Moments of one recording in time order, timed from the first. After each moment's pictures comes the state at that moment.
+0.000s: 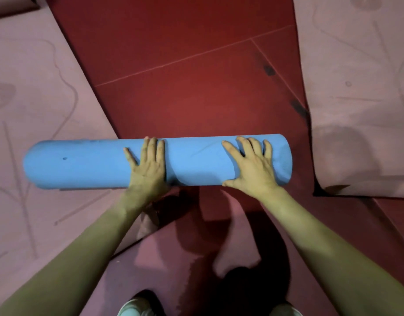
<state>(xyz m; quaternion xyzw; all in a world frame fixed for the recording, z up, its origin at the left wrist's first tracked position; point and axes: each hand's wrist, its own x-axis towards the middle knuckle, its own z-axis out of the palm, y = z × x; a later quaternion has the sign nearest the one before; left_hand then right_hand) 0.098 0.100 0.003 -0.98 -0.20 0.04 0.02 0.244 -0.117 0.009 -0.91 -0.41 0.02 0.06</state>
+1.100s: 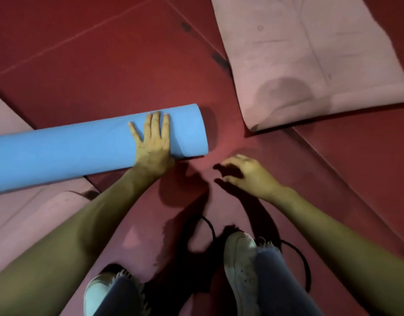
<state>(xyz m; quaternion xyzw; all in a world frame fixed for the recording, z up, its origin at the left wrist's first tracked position) 0.154 -0.043 -0.016 -1.00 -0.05 -0.03 0.03 0.188 -0.303 -0.001 -0.89 -0.29 0.20 0.28</state>
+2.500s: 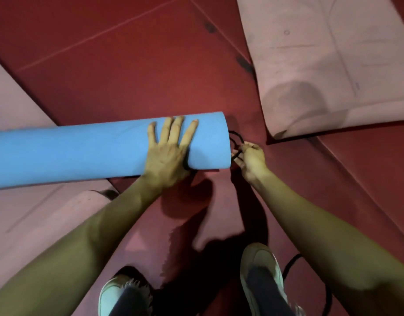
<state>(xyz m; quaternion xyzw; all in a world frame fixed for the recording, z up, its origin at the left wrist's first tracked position) 0.139 -0.025 -0.002 -0.99 0.03 -0.10 0.03 0.227 -0.211 -0.031 -0.61 0.32 0.19 0.70</state>
